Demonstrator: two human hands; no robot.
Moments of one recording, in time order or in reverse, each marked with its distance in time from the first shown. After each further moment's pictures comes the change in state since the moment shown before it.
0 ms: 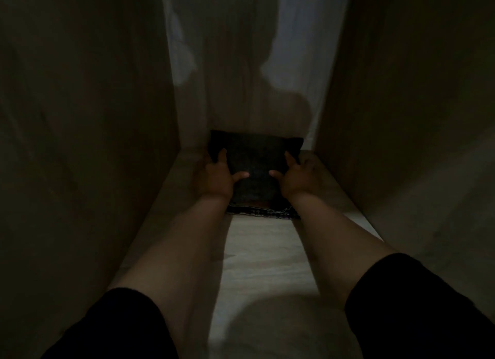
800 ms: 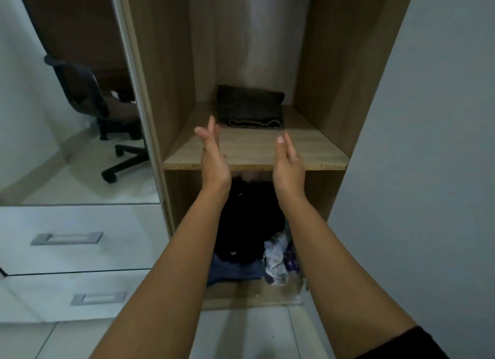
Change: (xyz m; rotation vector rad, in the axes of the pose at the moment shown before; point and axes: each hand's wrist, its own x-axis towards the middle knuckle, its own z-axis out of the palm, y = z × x) left_hand -0.353 0.000 -0.099 -1.336 0.102 -0.032; right_hand -0.378 0.021 -0.037 0.986 0.163 -0.042
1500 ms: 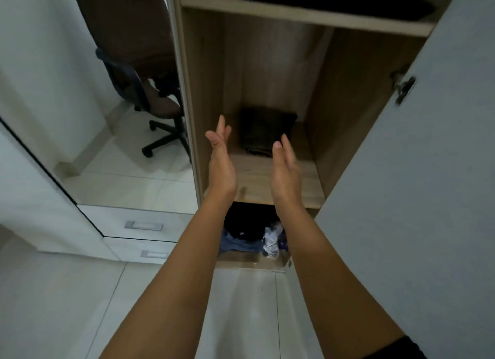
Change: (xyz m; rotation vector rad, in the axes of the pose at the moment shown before) left_hand -0.015 0.287 0.051 0.117 0.059 -0.146; right_hand -0.034 -0.299 -0.010 -0.030 -0.148 0.190
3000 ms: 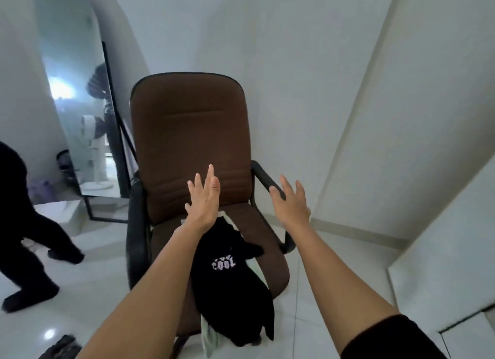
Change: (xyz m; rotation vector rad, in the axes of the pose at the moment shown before) left_hand -0.624 0.235 -0.364 0.702 1.699 -0.336; right_hand -0.600 -0.135 0.236 -0.447 -1.748 -0.741
